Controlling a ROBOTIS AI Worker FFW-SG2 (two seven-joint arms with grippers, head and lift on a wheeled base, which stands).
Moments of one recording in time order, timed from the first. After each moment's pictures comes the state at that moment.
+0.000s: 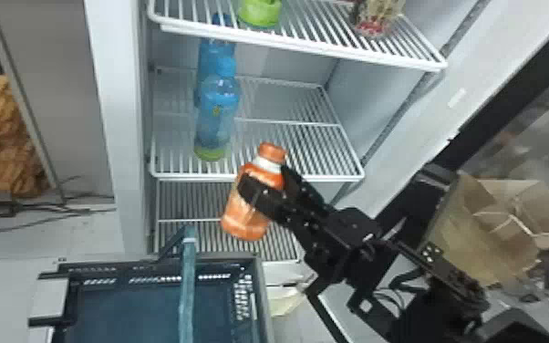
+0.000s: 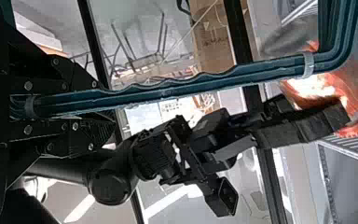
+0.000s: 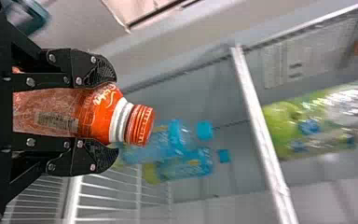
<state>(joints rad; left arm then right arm) 0.49 0.21 -0.10 -2.18 1.14 1.28 -0.61 0.67 -0.17 -0.13 -2.63 -0.43 0.70 0.31</state>
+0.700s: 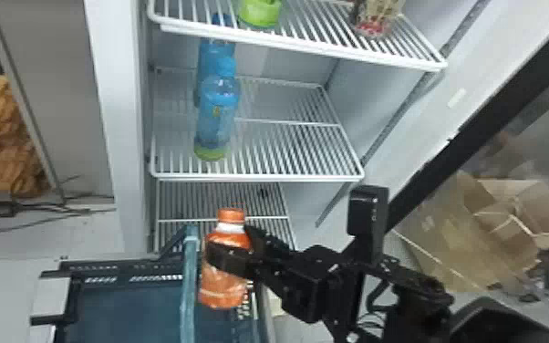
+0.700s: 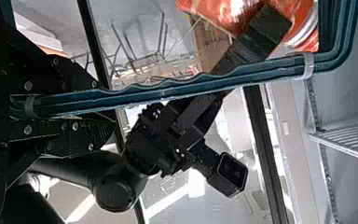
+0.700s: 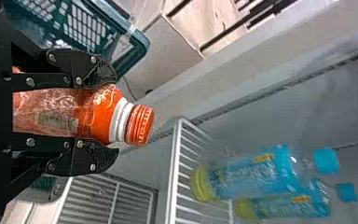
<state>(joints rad) 0.48 0.22 -0.11 -2.18 1.14 1.28 -0.61 0.61 -0.19 -0.08 -2.63 -0.41 1.08 0.38</state>
